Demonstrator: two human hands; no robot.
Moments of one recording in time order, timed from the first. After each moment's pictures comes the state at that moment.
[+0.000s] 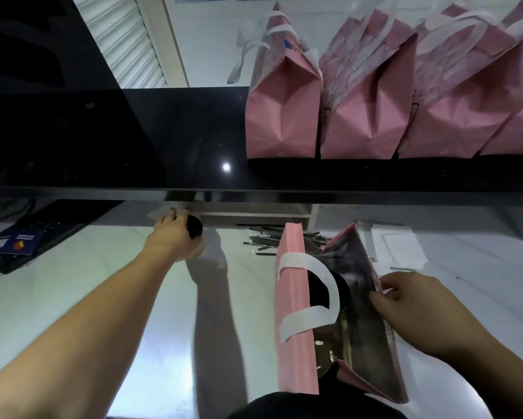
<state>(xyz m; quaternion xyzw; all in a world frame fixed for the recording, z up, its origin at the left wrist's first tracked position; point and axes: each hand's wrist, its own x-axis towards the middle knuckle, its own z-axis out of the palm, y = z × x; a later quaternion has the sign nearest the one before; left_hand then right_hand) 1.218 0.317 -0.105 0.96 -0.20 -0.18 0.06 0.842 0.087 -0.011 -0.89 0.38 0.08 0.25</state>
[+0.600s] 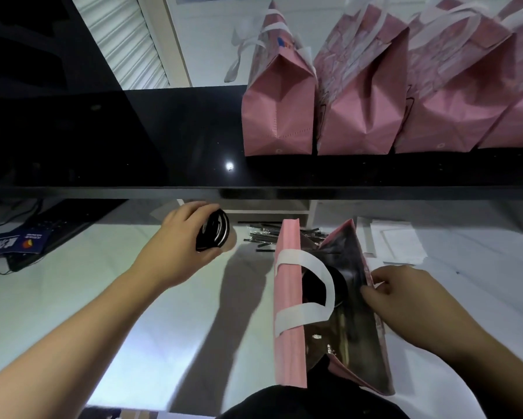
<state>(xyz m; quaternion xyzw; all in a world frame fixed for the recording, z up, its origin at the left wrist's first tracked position) 1.134 0.338 -0.032 0.90 -0.41 -0.05 0.16 0.840 0.089 -0.014 -0.89 0.37 0.06 0.28</state>
